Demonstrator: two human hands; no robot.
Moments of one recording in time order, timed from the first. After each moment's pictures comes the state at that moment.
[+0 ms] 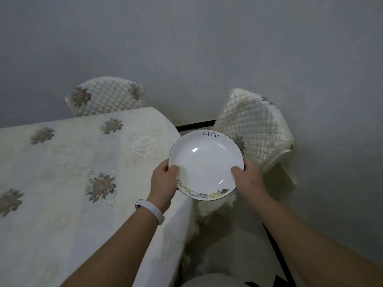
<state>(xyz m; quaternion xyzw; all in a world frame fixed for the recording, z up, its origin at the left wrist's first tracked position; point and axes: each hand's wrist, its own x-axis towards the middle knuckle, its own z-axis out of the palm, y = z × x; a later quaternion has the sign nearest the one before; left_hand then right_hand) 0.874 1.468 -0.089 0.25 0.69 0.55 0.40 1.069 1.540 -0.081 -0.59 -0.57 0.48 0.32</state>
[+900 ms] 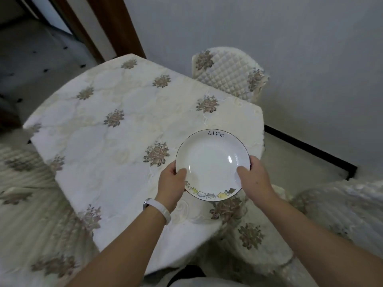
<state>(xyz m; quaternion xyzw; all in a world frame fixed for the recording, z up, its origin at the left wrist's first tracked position) 0.810 1.555 -0.126 -0.09 0.79 0.59 0.14 0.870 1.758 -0.141 -0.31 -0.75 0.58 0.03</state>
